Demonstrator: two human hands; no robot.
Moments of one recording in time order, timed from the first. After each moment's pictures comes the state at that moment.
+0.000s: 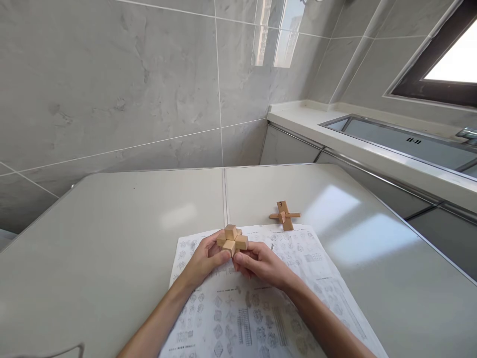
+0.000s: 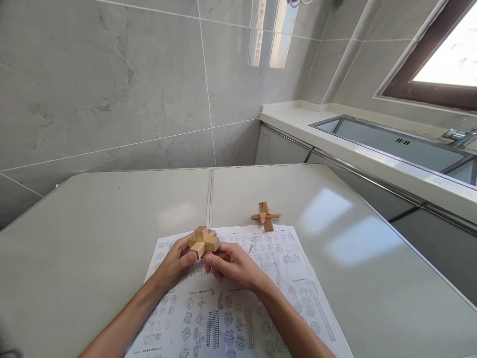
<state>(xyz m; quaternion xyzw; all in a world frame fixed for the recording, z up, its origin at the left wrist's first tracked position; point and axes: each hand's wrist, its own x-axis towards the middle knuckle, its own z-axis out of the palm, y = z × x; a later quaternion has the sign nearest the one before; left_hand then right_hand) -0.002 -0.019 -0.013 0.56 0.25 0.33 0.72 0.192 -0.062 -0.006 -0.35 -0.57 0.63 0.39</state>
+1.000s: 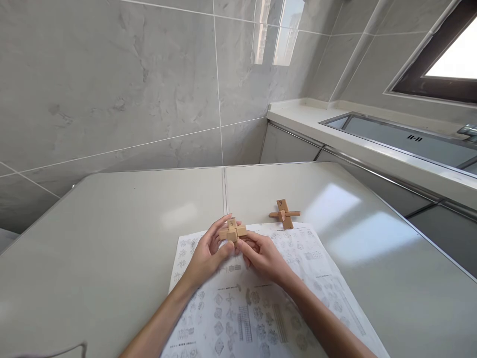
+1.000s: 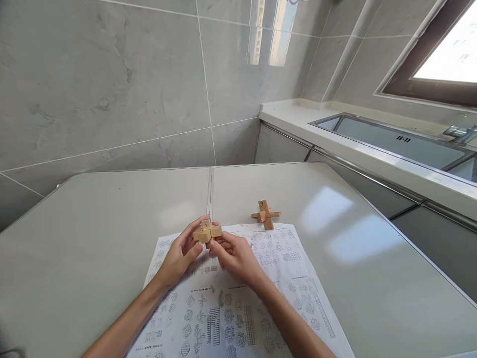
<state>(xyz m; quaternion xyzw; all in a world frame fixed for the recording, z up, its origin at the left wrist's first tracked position) 0.004 -0.026 -0.006 0.57 0.34 0.38 0.64 0.189 -0.061 -0.010 -0.48 -0.55 0.53 0.44</state>
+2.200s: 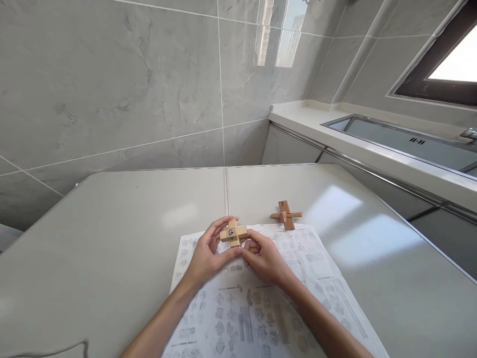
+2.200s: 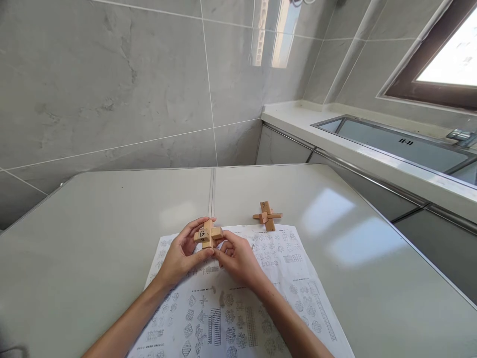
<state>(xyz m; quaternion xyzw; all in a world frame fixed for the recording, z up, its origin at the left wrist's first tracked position) 0.005 -0.025 -0.009 0.57 0.35 0.42 0.61 0.188 -0.060 -0.018 -0.49 -0.56 0.52 0.42</state>
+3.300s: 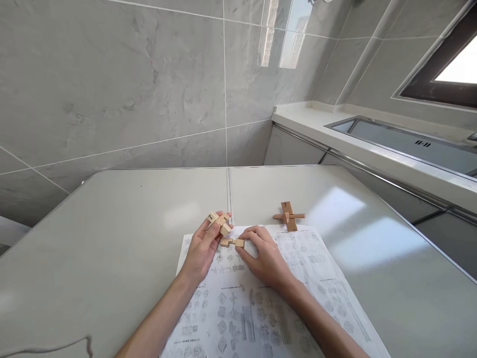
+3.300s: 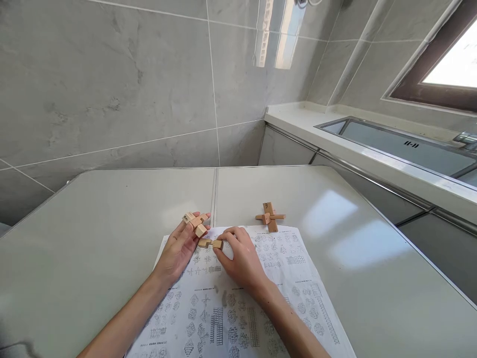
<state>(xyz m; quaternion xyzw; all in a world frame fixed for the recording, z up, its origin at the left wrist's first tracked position) -0.001 -0.014 -0.012 0.38 0.35 0.49 0.70 0.184 -0.064 -0.033 -0.55 -0.69 0.22 0.41</state>
